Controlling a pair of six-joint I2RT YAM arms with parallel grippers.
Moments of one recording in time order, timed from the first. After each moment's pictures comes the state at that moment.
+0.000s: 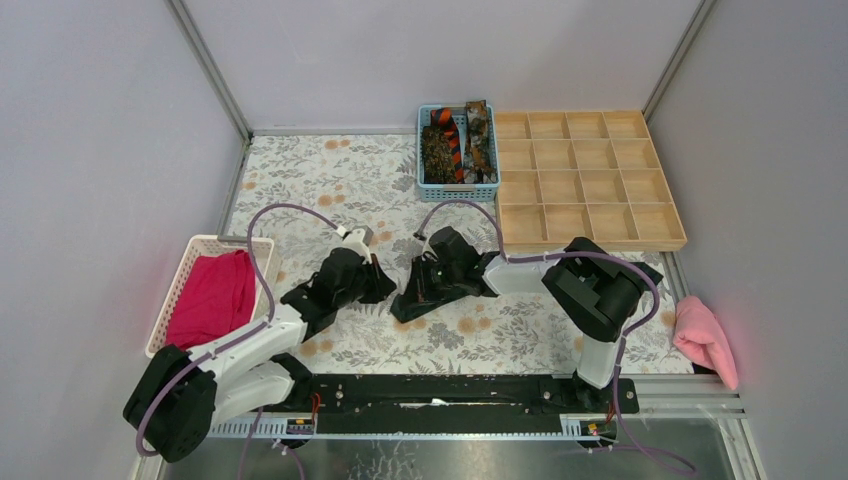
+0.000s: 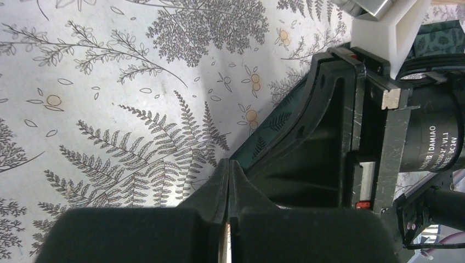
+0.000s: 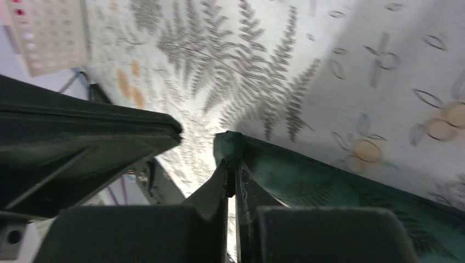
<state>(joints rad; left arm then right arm) -0.61 1.03 0.40 0.02 0.06 -0.64 0.86 1.84 0.92 0.18 -0.48 0.81</state>
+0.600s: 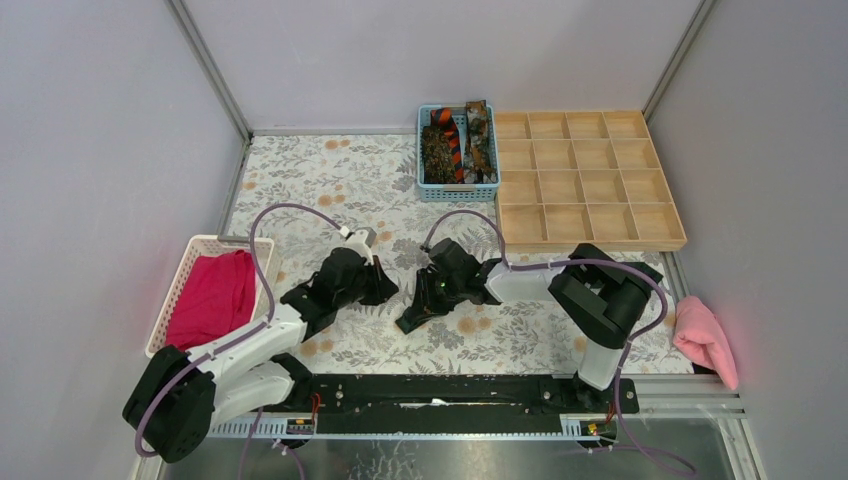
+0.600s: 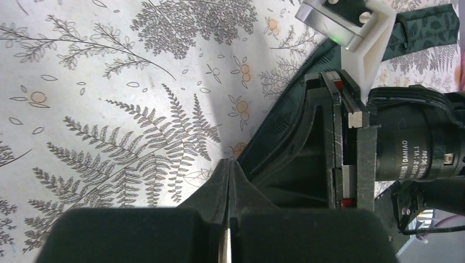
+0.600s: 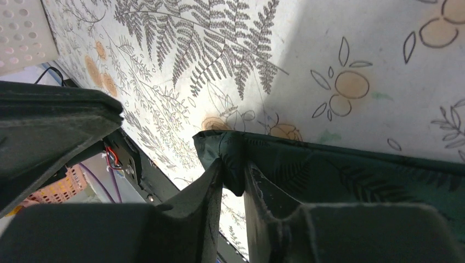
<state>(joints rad) -0.62 1.02 0.41 -0.01 0.10 -0.63 0.90 1.81 0.87 0.06 -0.39 0.85</state>
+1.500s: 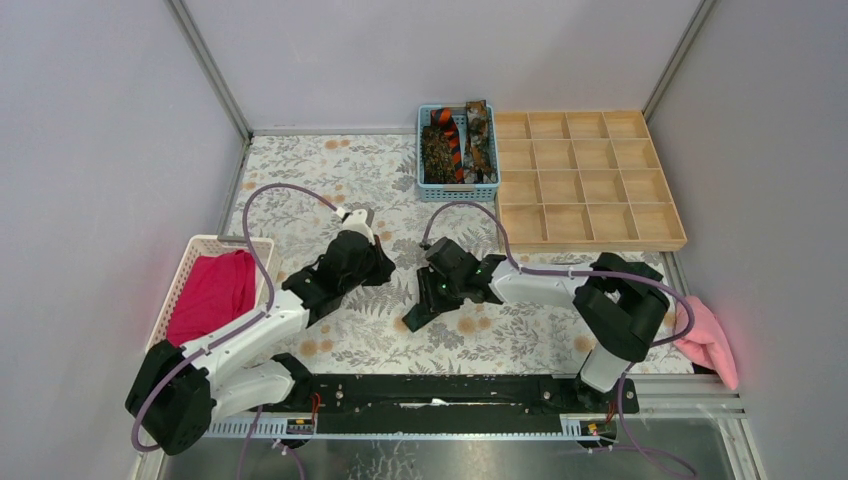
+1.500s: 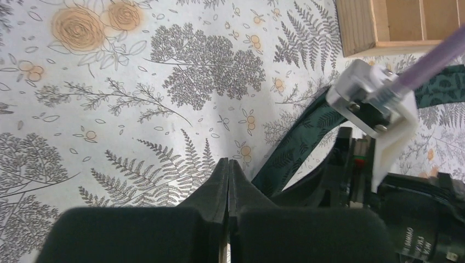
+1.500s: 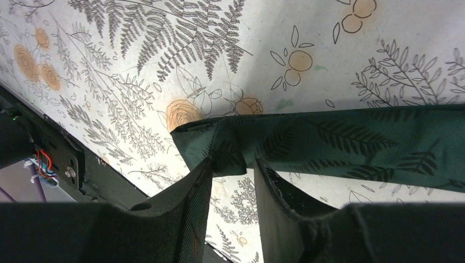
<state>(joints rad) -0.65 1.07 0.58 -0.12 -0.09 -0.63 0.95 1.70 0.93 -0.21 -0.16 0.68</state>
